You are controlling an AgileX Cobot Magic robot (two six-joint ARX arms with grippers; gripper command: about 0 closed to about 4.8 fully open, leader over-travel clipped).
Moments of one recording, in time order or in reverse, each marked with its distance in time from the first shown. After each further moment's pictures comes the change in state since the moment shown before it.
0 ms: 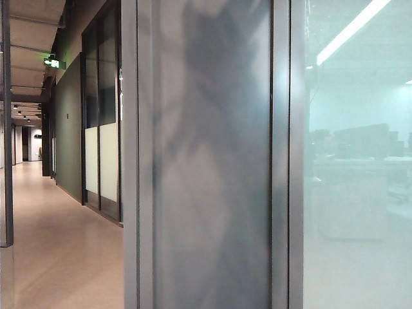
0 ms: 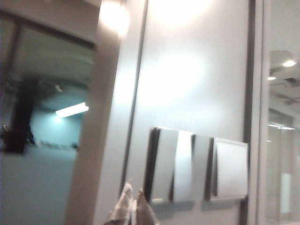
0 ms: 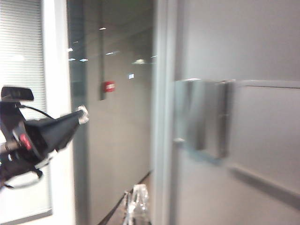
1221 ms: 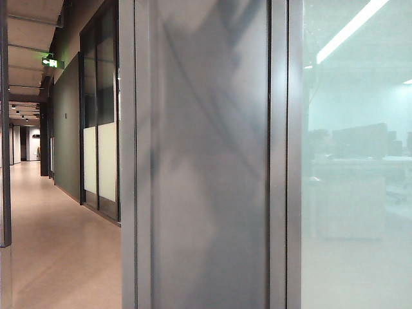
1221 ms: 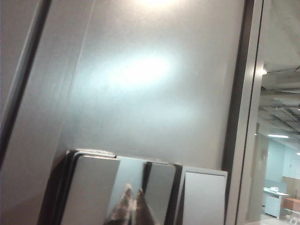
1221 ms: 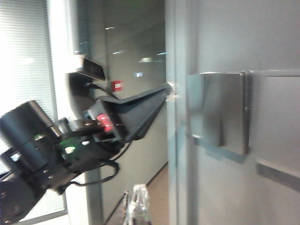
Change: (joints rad) left arm -0.251 0.404 0.518 -0.146 -0.123 0.027; right arm 0.094 0.002 0.000 -0.033 0.043 0.000
